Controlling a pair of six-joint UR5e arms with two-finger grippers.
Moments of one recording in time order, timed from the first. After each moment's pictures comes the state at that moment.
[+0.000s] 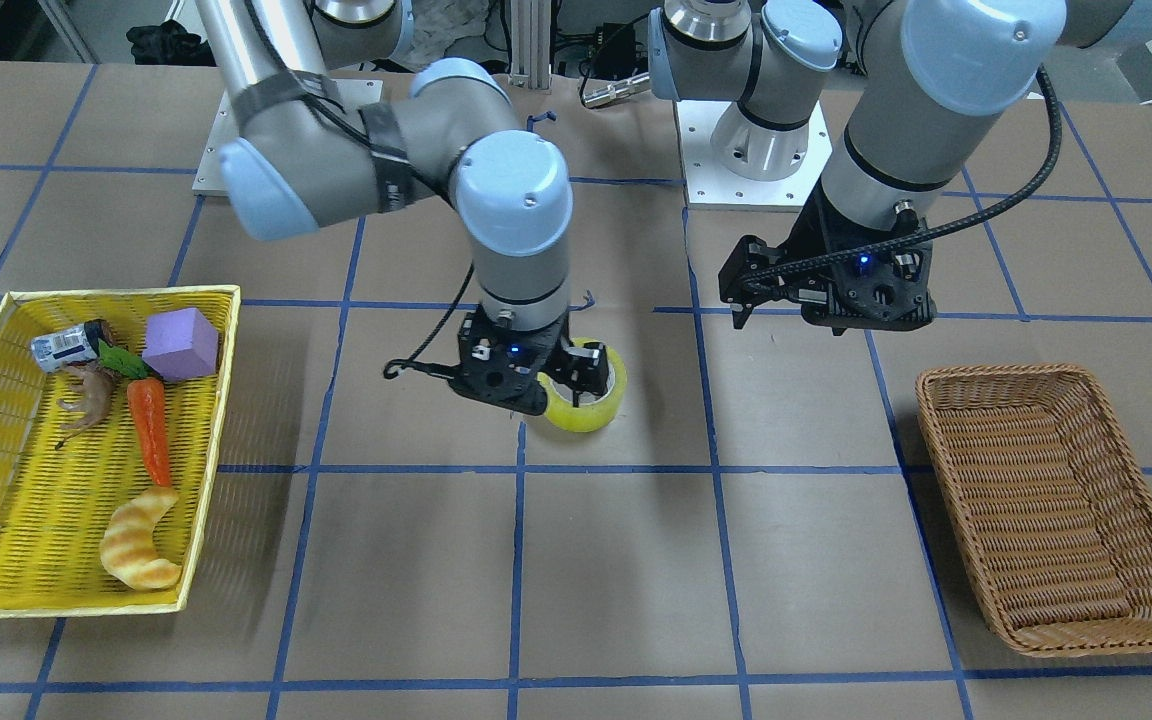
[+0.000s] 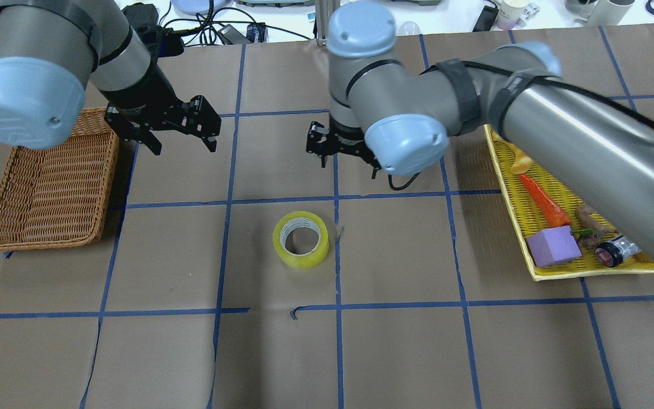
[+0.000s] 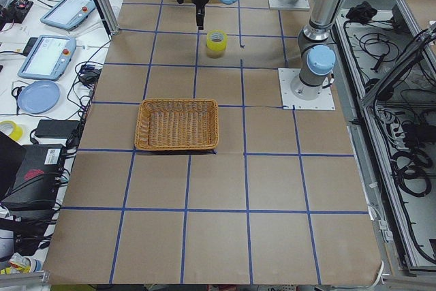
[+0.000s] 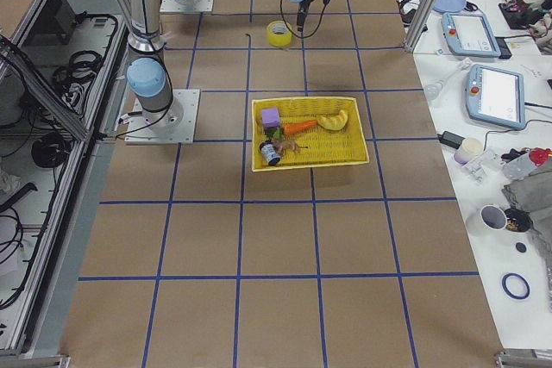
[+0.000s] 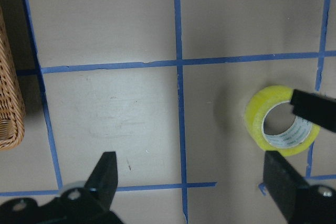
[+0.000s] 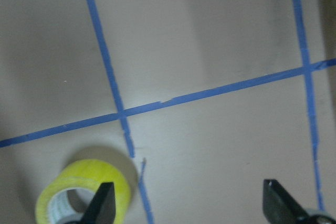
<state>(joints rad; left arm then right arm) -1.58 -1.65 -1.69 -1.39 1.45 0.02 1.79 -1.30 1.59 -1.84 -1.52 0.44</state>
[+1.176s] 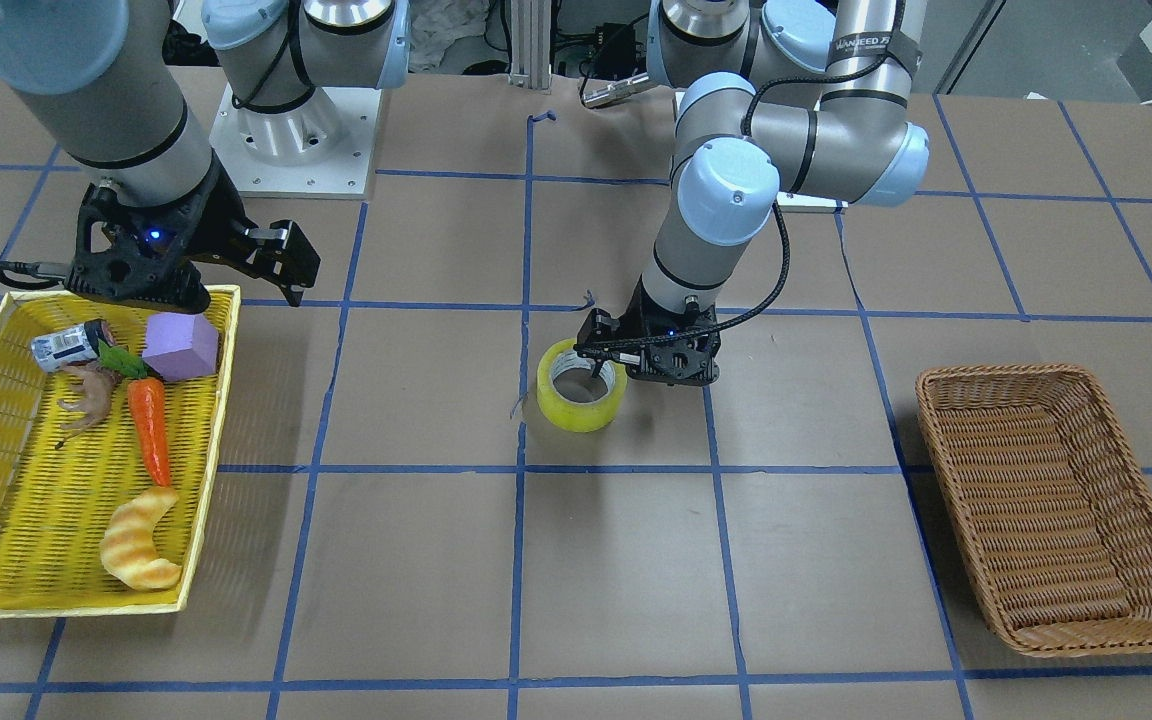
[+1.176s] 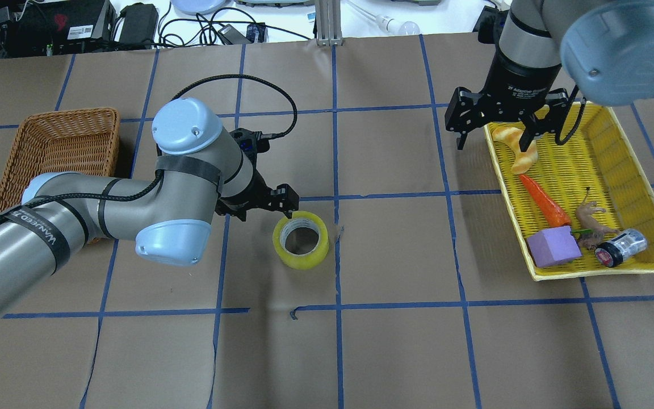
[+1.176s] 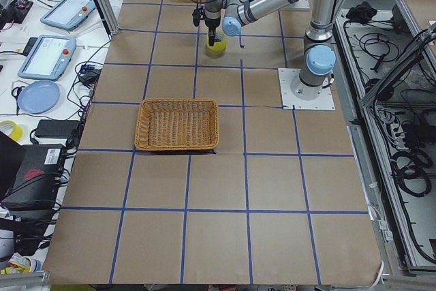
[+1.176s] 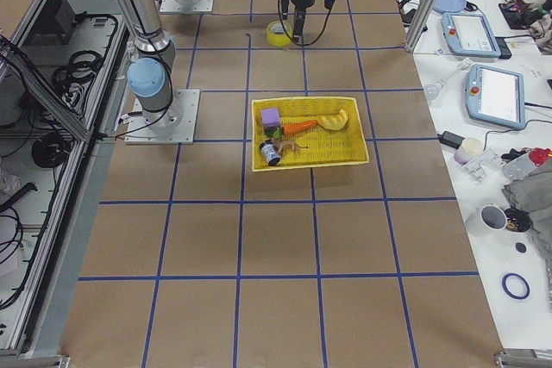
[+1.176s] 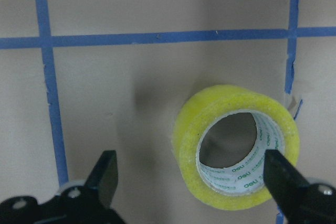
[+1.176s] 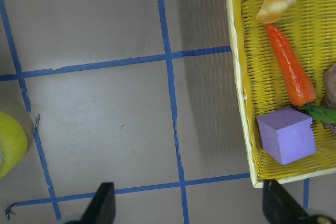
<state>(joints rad) -1.74 -1.80 -2.04 -0.83 1.44 -0.14 1.57 -1.50 1.58 -1.56 -1.59 0.12</state>
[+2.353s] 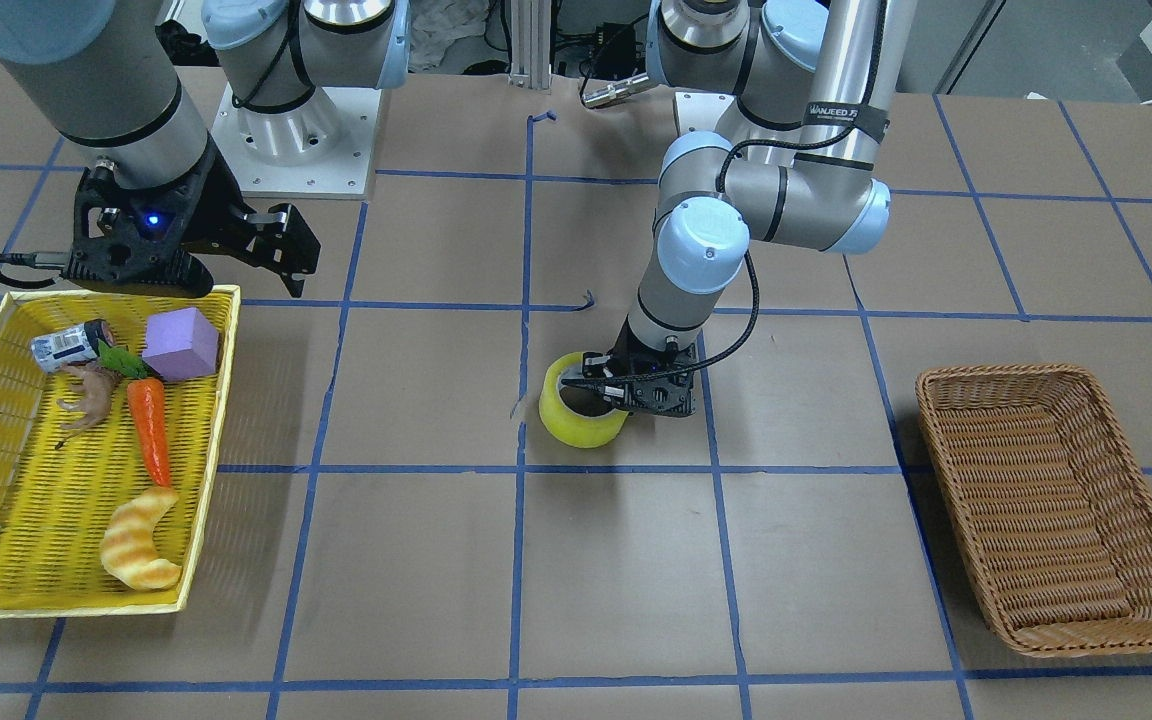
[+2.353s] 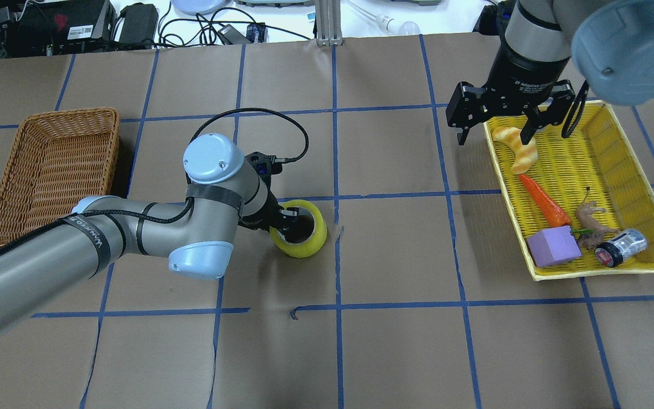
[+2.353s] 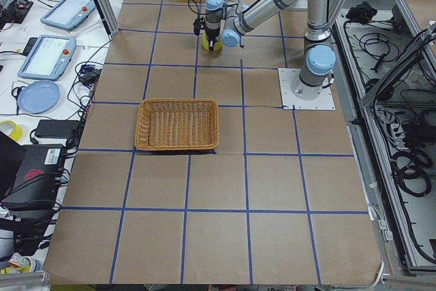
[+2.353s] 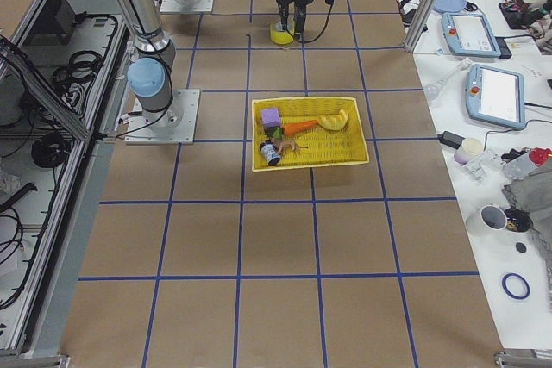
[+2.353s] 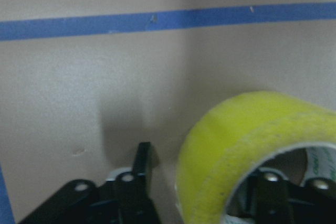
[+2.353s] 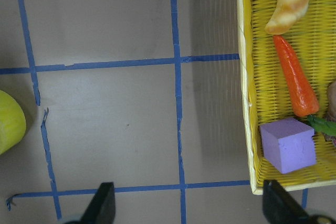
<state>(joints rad) -1.75 -1.89 -2.09 -0.67 1.45 -0.12 1.57 -1.51 1.58 -1.57 -1.57 0.05</state>
